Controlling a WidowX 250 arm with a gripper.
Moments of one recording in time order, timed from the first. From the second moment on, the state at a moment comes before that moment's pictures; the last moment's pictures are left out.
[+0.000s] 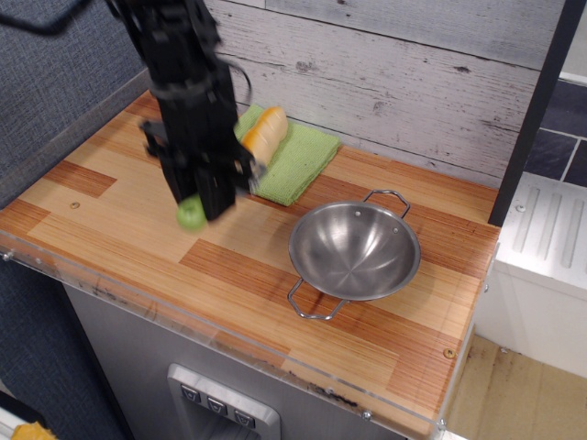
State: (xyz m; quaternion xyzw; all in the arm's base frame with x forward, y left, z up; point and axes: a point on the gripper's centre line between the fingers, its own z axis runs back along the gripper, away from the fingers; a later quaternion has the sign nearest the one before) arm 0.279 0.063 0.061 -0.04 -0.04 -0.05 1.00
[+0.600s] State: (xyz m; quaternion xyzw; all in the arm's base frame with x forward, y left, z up) arm 0.344 0.133 0.027 -0.02 -0.02 0.01 1.00
